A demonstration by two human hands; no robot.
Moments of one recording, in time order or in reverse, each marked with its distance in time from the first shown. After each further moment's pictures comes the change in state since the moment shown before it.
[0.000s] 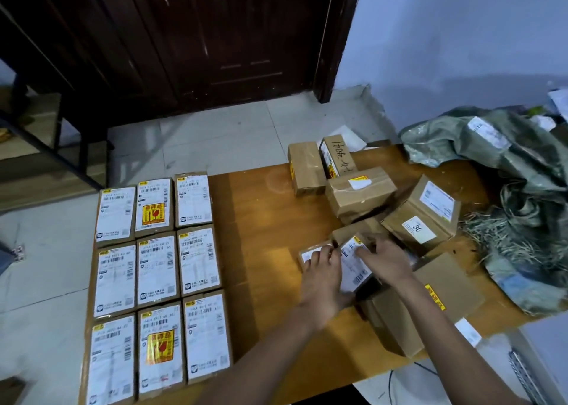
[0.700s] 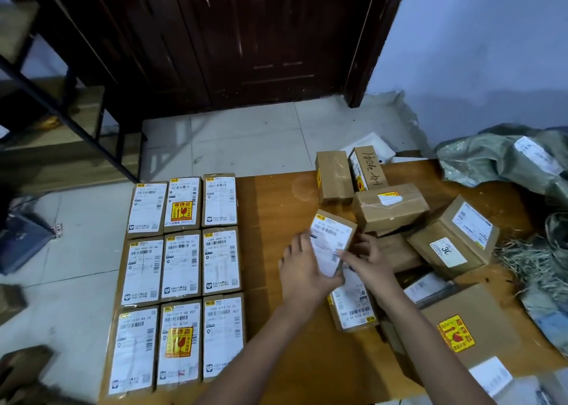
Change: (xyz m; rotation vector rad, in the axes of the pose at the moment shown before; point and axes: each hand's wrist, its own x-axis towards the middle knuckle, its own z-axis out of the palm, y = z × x) left_hand -0.002 -0.042 -0.055 -0.199 0.355 -0.323; right_hand -0.013 -0.064 0.025 0.550 -0.119 -0.065
